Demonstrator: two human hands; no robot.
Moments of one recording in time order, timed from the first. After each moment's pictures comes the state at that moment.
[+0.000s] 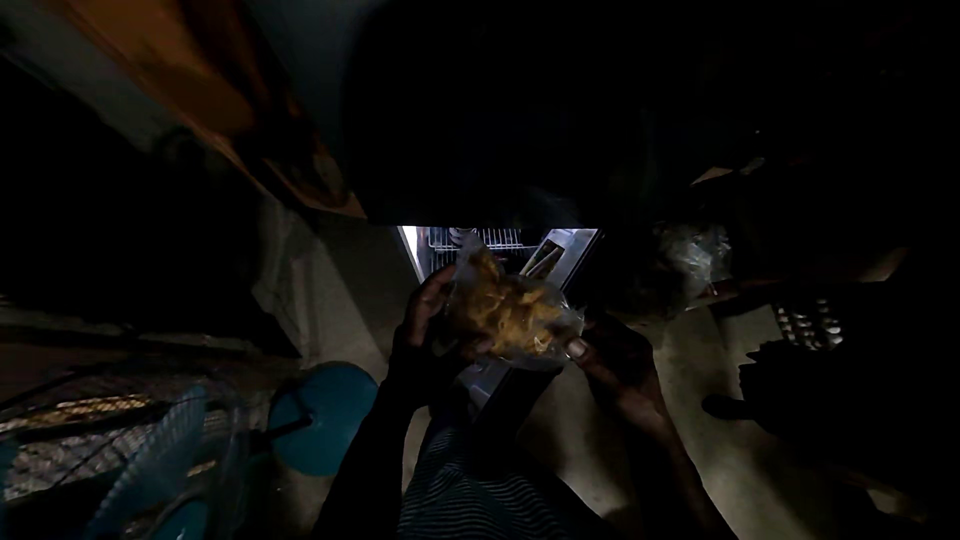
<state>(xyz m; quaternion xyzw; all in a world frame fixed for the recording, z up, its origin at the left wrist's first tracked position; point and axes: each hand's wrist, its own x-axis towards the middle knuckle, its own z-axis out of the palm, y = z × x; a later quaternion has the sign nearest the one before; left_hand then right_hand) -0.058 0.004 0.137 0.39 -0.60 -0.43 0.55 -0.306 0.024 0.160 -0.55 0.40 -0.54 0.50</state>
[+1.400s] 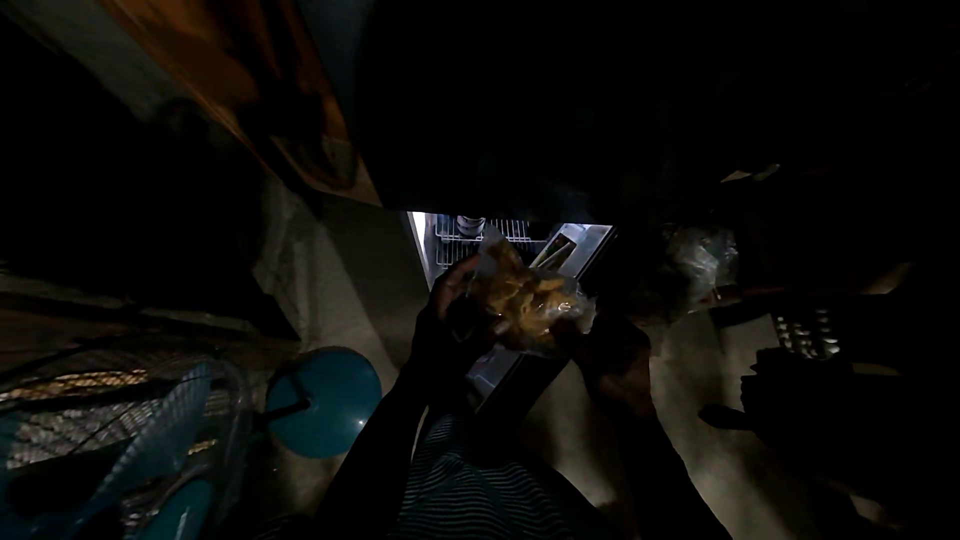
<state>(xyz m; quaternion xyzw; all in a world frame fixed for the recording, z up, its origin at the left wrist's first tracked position) -0.062 0.002 0.130 0.45 -0.56 -0.46 0.52 -0.270 0.023 0.166 -0.53 0.52 -0.53 0.42</state>
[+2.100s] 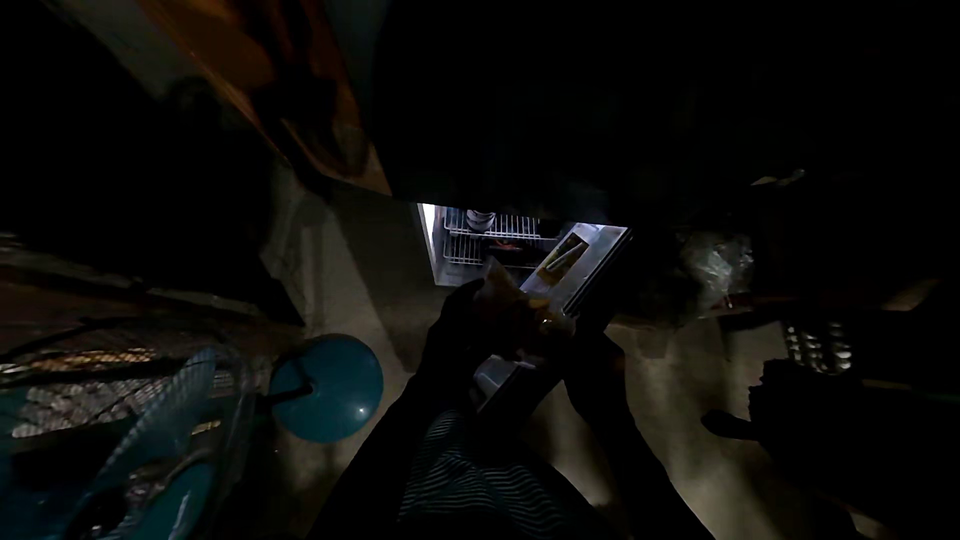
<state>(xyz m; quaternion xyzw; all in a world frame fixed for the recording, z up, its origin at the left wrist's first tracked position) -0.065 0.017 0.109 0.57 -0.56 -0.45 0.40 -0.262 0.028 0.138 -0.59 0.63 -0.39 0.33</state>
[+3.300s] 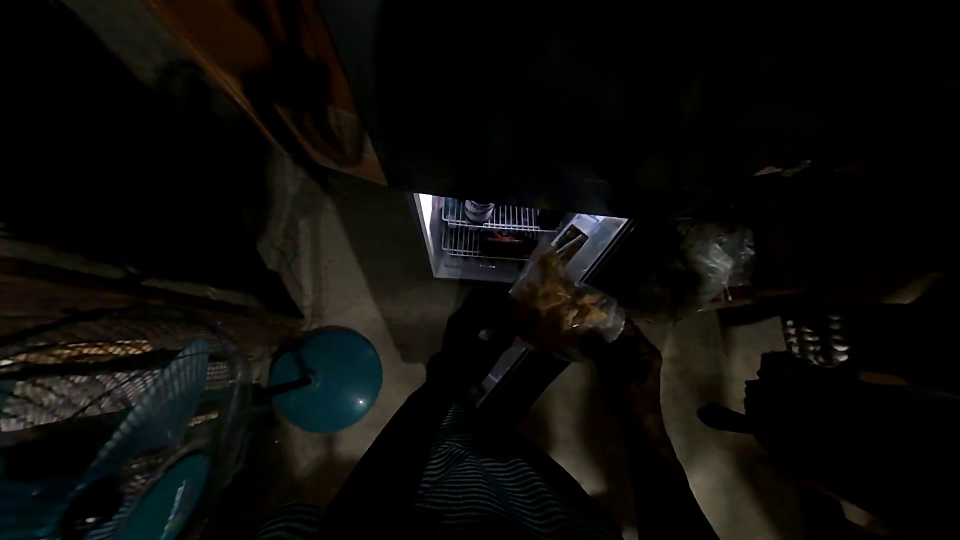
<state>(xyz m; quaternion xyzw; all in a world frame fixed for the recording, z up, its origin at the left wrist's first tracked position) -0.090 0.013 0.116 0.57 -0.56 -0.46 0.39 -0.311 0.034 0.117 -0.51 0.49 -0.54 0.46</state>
